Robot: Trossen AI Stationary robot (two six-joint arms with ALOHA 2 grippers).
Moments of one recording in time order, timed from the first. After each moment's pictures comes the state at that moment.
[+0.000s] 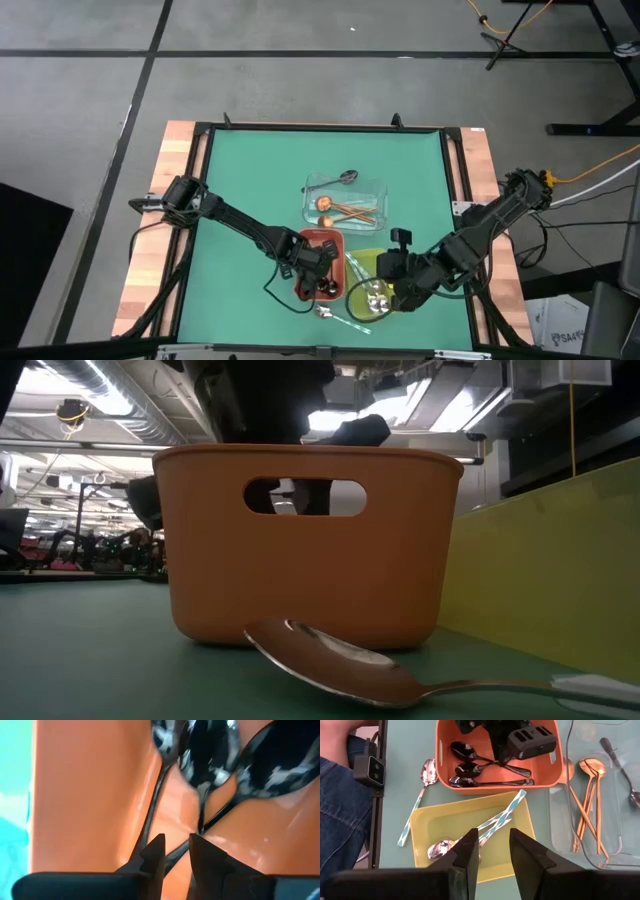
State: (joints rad) left arm -0.33 2.00 1.36 -0.47 -0.19 0.92; right arm 0.67 1.58 1.54 -1.09 0.34 0.63
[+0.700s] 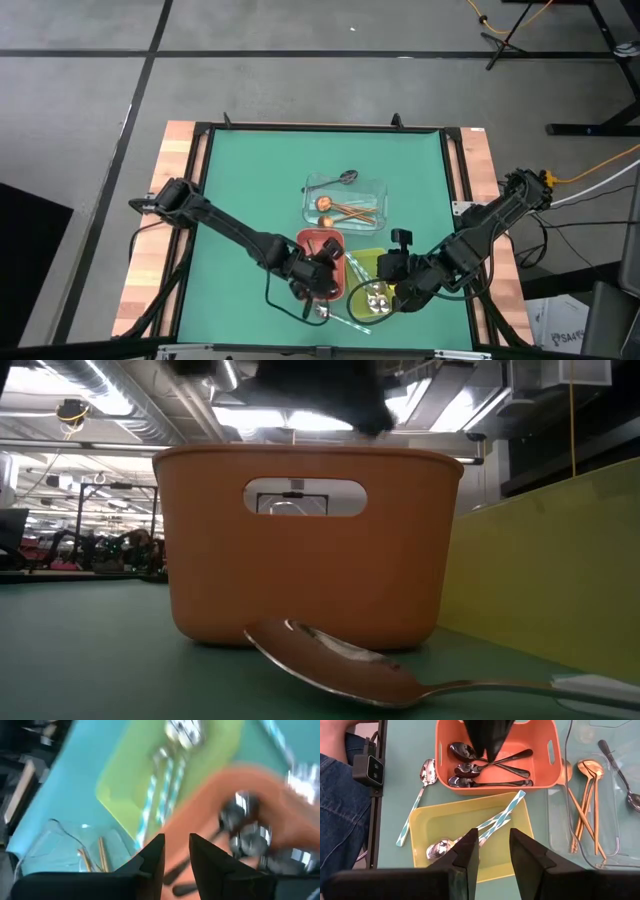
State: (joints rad) left arm -0.42 1.96 1.56 -0.54 -0.34 0.52; right arm 0.68 1.58 1.54 -1.09 0.36 0.62
